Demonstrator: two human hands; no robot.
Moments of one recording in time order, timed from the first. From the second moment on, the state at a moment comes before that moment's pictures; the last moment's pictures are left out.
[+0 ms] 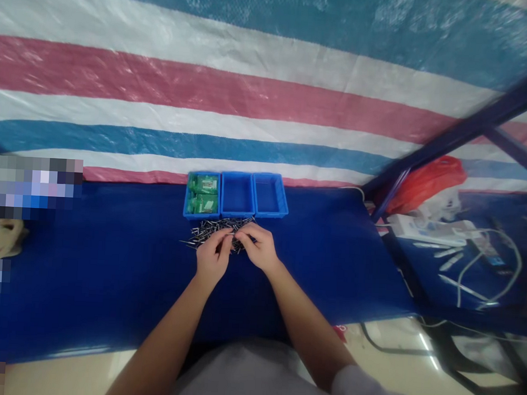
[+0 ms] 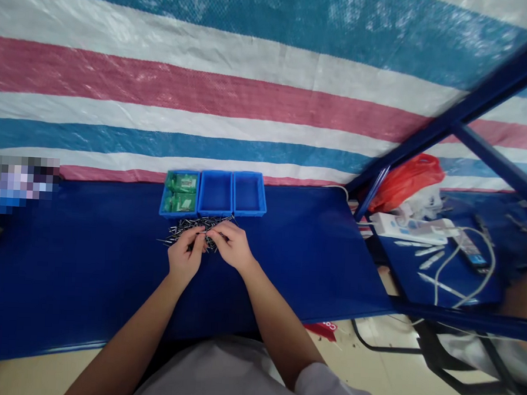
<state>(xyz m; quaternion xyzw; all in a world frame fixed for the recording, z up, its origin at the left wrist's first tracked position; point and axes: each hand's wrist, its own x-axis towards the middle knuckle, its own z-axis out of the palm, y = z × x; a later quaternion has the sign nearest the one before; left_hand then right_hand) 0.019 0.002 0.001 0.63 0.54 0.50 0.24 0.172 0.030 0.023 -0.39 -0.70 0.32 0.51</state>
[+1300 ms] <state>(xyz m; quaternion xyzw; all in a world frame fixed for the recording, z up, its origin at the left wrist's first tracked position) 0.017 0.004 0.002 0.64 0.57 0.48 0.20 0.169 0.029 0.022 -0.40 -0.69 0.31 0.52</state>
